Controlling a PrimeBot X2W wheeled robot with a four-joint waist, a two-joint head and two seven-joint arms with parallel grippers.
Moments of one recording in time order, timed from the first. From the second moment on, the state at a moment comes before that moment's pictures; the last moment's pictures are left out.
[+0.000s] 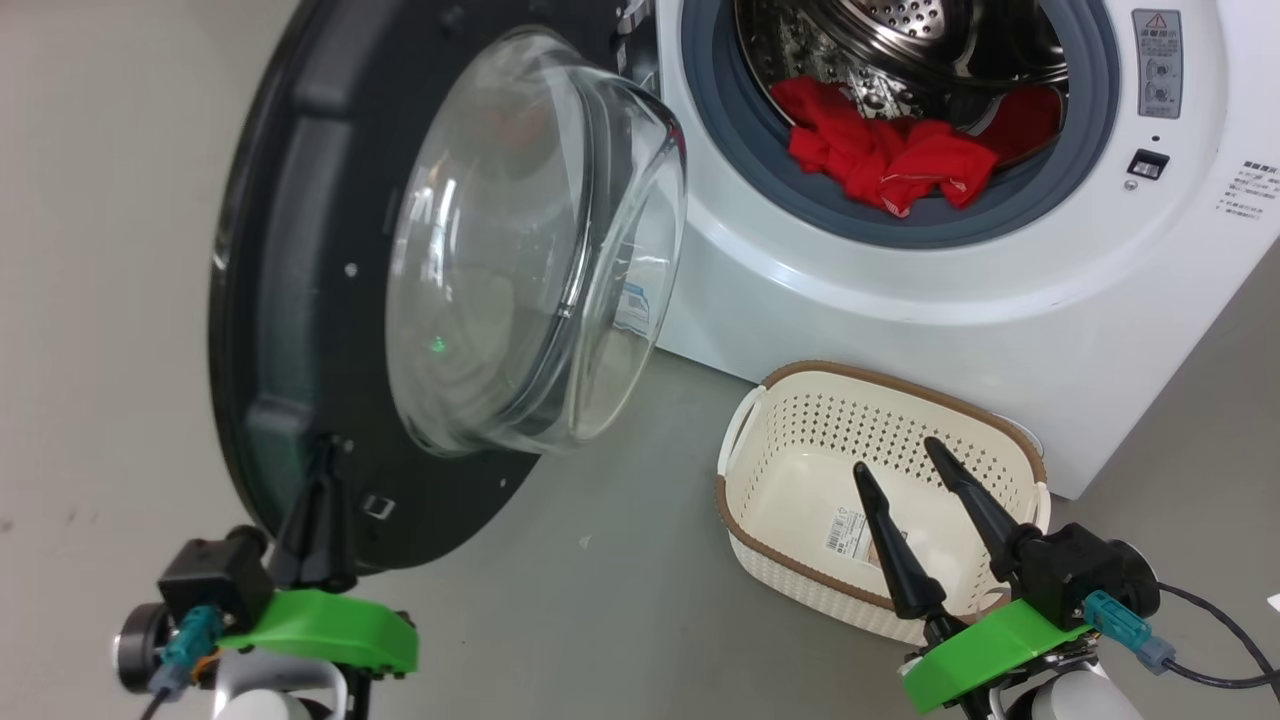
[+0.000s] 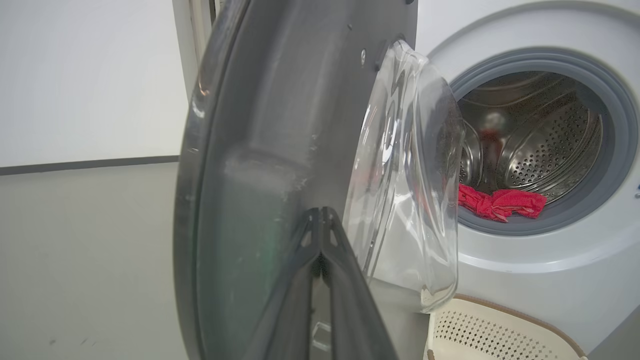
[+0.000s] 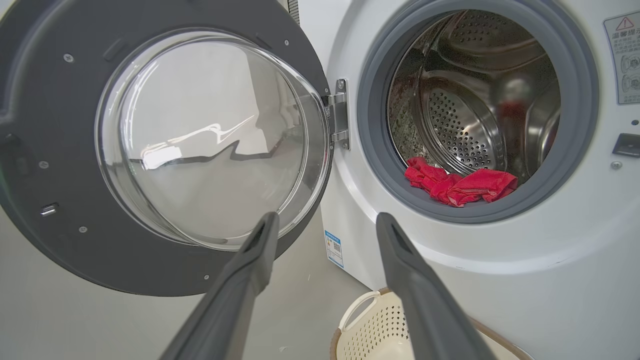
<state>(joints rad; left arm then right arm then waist) -0.24 0.16 -0.21 0.26 -0.39 0.19 -0.25 -0.10 -0.05 0.16 0.24 0.24 0.12 -0.26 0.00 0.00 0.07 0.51</state>
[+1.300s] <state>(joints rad) -0.45 0.17 0.10 0.53 -0.39 0.17 -0.25 -0.13 -0.05 0.15 0.24 0.13 0.12 -0.25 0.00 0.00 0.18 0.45</state>
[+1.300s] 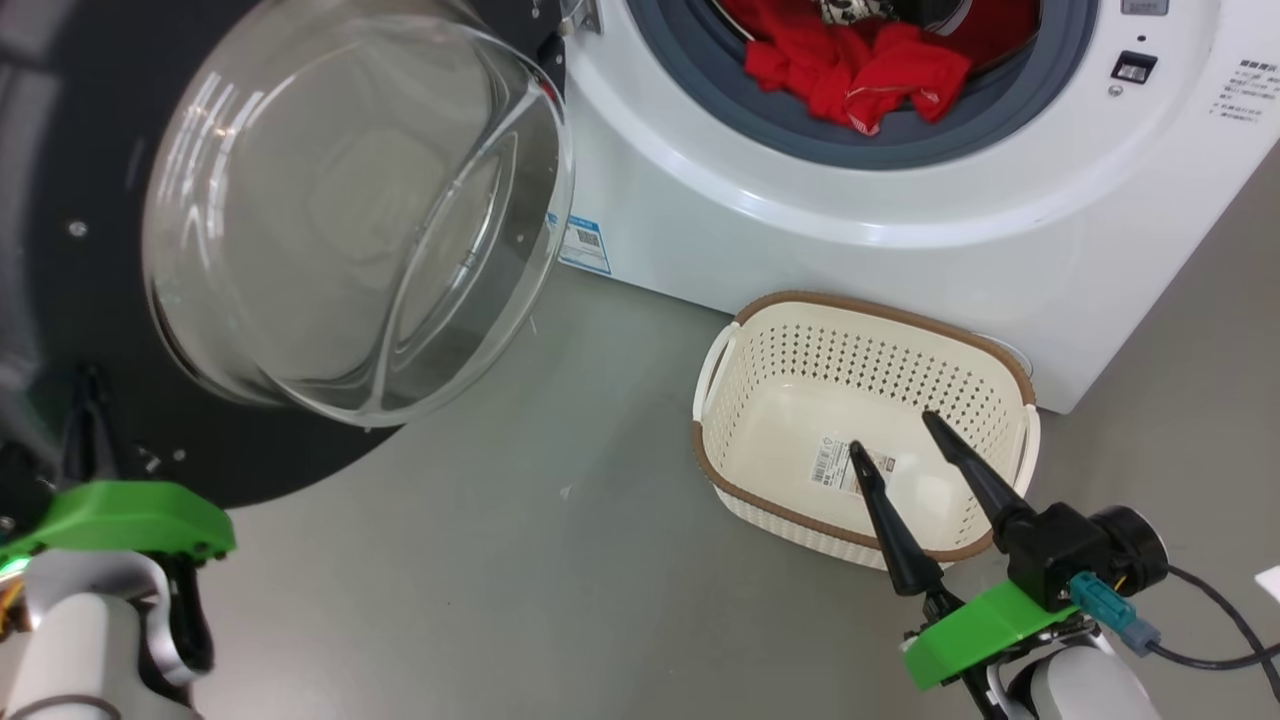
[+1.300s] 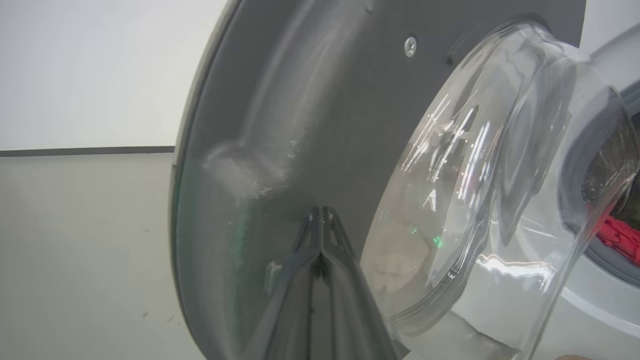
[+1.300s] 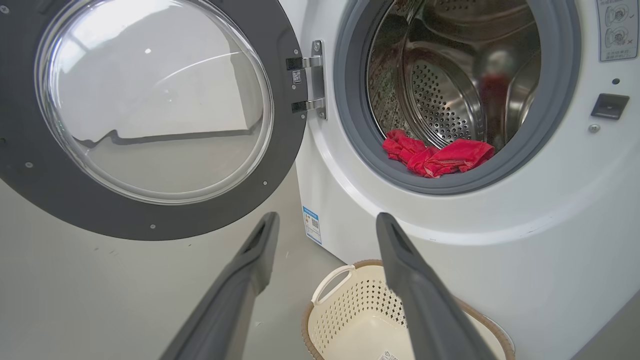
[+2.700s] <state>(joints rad) -0.46 0.07 0.27 0.30 -0.21 0.02 -0.26 -0.17 -0.05 0.10 0.23 0.13 0.12 -0.24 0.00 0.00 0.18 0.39</state>
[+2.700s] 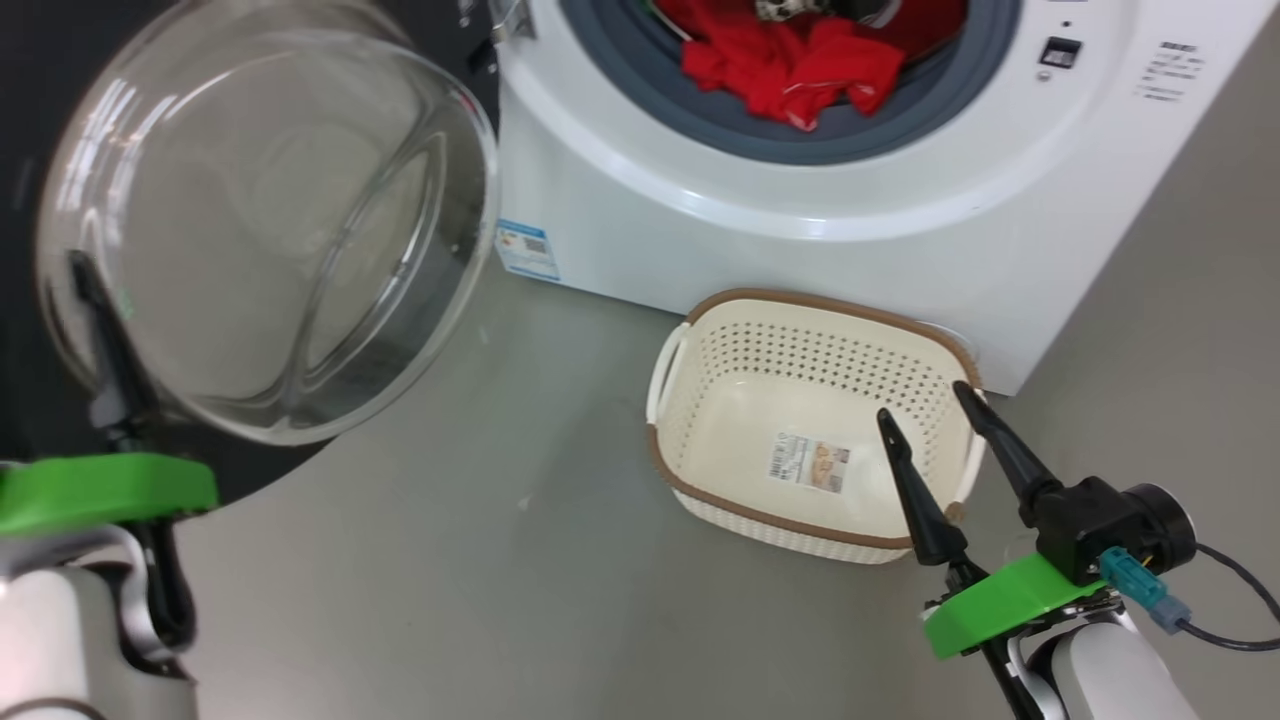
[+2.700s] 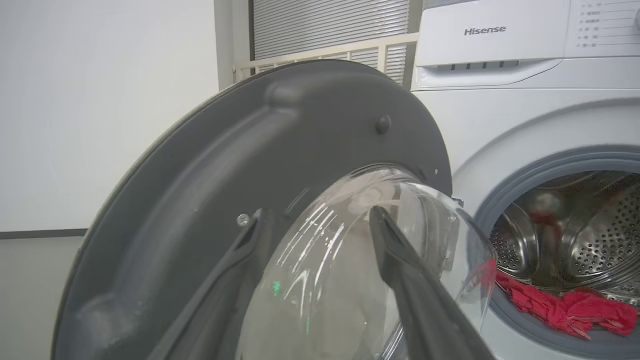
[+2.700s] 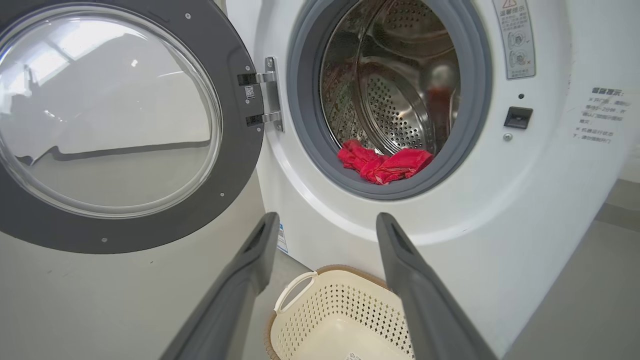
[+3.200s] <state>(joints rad) -0.32 0.04 0.06 0.07 -0.27 -0.07 -0.19 -0.21 -0.05 -0.01 0.23 0.13 0.12 -0.26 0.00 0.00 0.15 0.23</state>
